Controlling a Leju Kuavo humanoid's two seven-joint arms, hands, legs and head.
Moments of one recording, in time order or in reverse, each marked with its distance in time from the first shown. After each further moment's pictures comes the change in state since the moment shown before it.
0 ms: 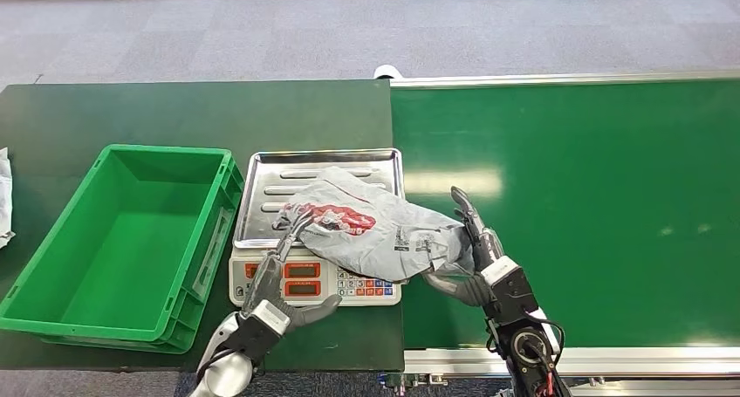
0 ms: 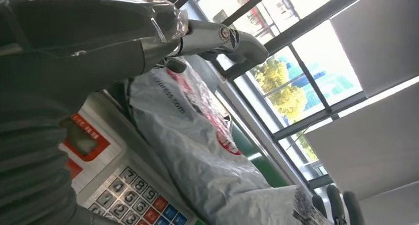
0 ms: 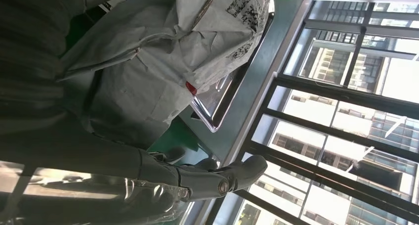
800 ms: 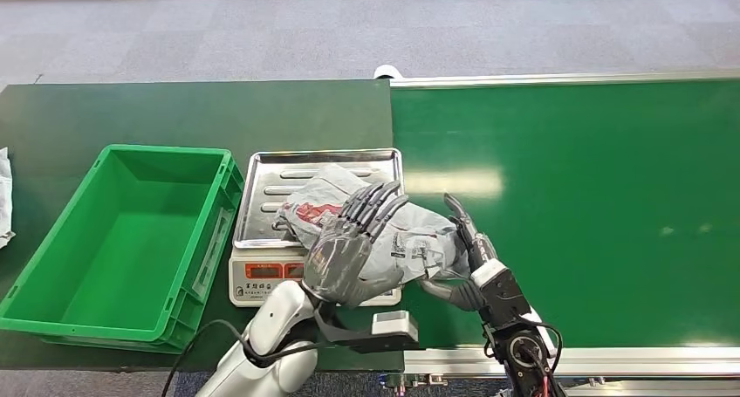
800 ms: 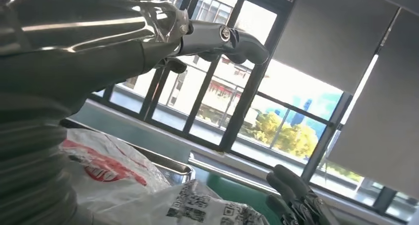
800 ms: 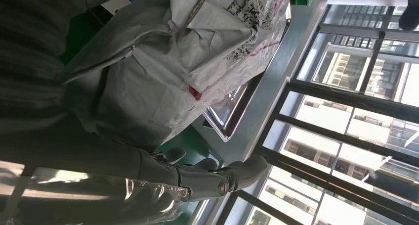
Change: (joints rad) left arm -0.238 -0.034 -0.338 0.047 -0.624 0.245 0.414; right arm 0.018 0.012 0.000 0.000 0.040 0.009 0.029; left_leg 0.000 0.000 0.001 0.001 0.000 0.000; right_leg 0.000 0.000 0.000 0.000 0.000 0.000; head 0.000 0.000
